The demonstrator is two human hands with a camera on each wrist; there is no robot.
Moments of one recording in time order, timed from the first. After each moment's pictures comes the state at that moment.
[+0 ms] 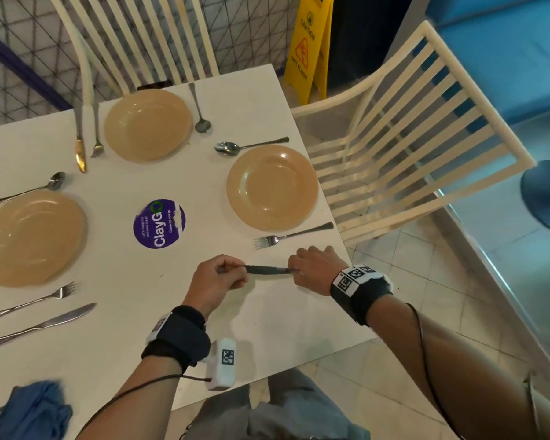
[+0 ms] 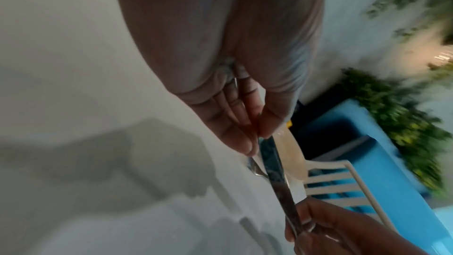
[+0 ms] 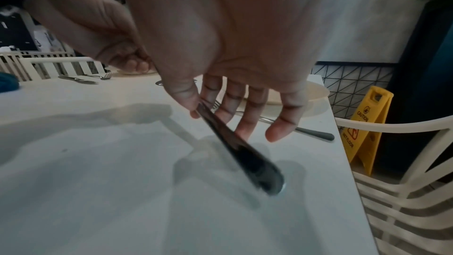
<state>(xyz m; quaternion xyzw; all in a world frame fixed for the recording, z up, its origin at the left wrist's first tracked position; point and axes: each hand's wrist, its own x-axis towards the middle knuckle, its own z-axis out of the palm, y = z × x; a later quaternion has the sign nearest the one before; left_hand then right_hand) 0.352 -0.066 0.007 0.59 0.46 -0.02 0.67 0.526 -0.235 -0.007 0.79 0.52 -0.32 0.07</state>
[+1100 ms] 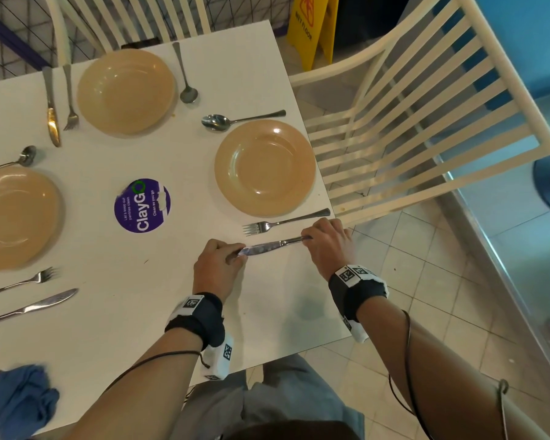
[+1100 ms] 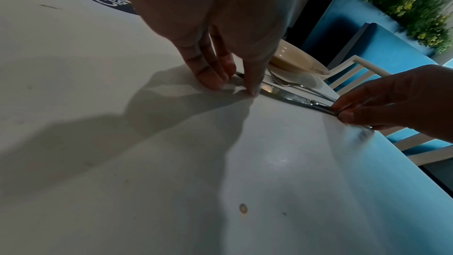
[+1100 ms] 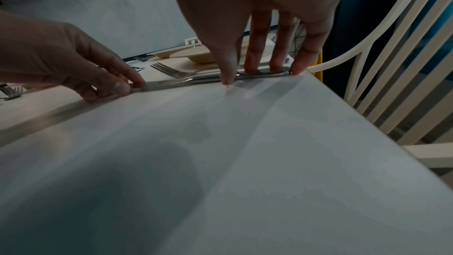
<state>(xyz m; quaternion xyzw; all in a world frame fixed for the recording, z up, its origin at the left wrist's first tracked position) 0.370 -0.085 -0.048 0.81 0.43 -0.01 0.40 0.545 -0.263 -0.071 0.92 0.34 -0.13 -0.16</state>
